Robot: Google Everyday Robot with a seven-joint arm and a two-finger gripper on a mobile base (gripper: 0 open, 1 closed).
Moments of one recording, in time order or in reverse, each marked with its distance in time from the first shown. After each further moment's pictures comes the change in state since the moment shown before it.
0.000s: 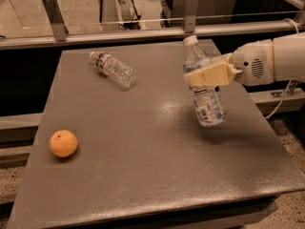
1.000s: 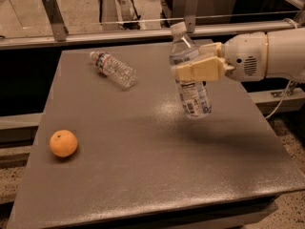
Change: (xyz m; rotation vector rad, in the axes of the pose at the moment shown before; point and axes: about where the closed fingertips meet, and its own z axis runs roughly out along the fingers) arm -0.034 0.039 0.009 -0.100 -0.130 -0.155
